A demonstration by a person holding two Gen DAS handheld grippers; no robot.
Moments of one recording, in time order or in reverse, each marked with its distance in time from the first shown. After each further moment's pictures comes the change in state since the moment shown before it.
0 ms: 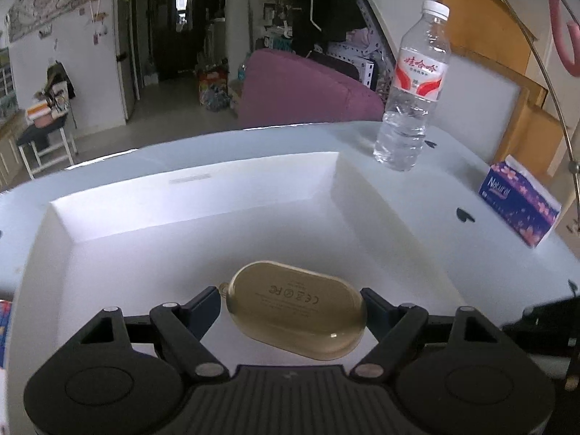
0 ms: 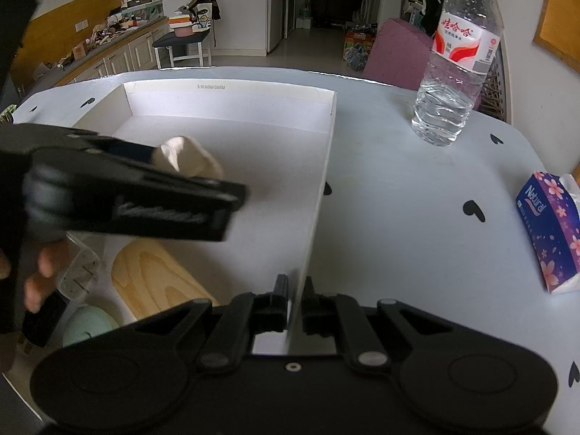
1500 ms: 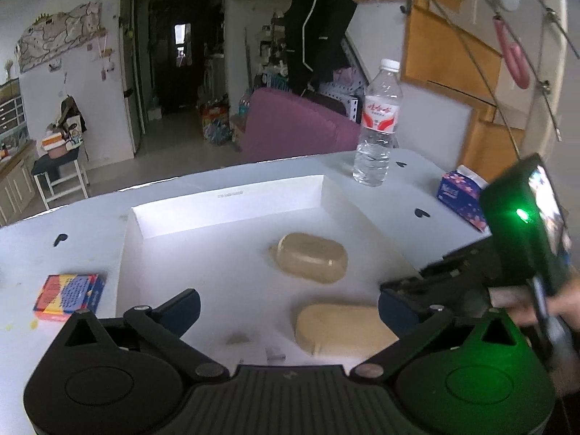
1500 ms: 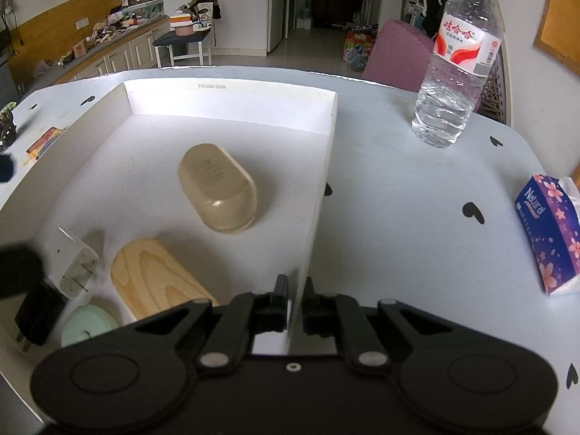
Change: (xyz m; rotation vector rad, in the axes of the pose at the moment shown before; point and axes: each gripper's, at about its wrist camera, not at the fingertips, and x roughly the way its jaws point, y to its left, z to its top) left arm -0.134 0.004 -0.047 0.057 -0.119 0.017; right arm 0.001 -0.001 0.001 -0.008 -0.001 -0.005
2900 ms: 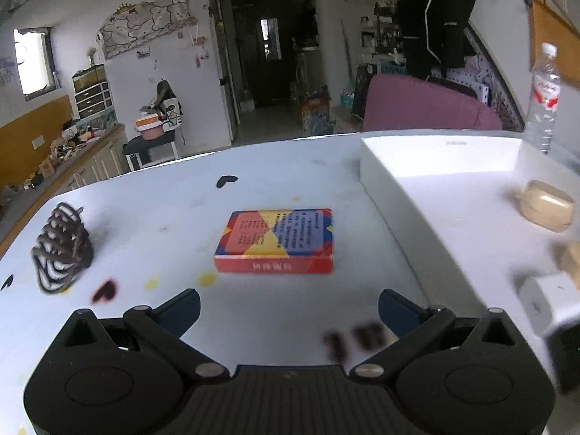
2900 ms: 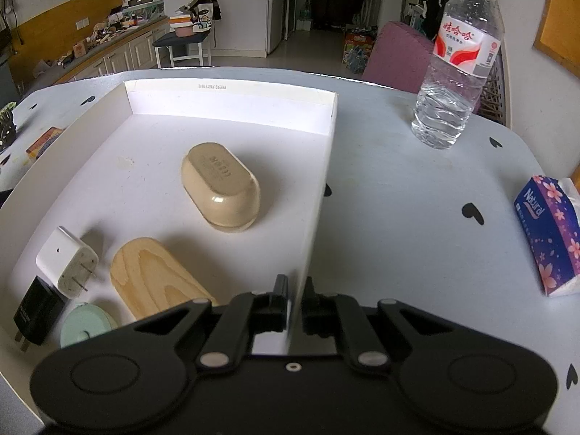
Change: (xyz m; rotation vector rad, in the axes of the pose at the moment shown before) left arm 0.038 0.185 -0.063 -0.056 0.010 0.310; right arm 0.000 0.001 0.001 -0.005 -0.003 -0.005
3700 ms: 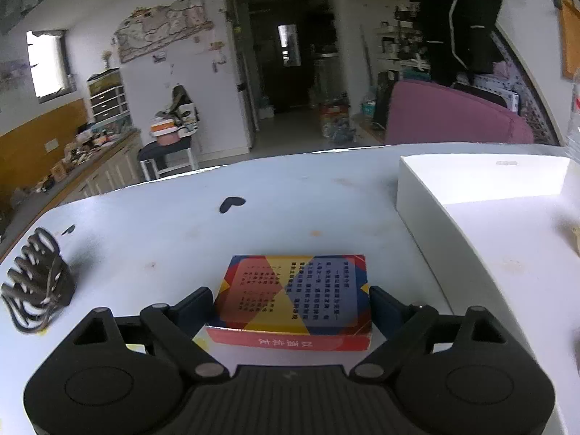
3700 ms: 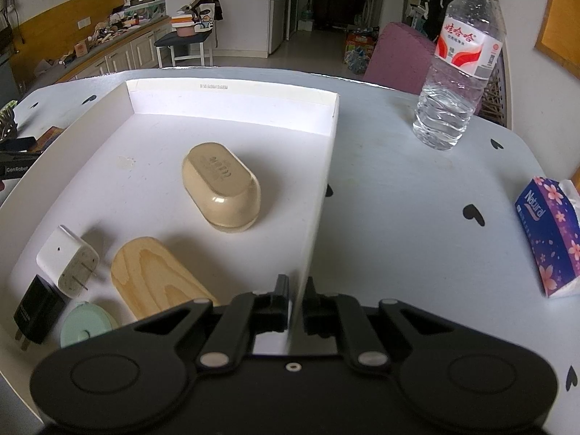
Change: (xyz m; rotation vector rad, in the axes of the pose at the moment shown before) left arm 0.045 -0.003 0.022 -0.036 -0.024 0.068; right arm 0.001 0.002 -0.002 -0.006 -0.003 0.001
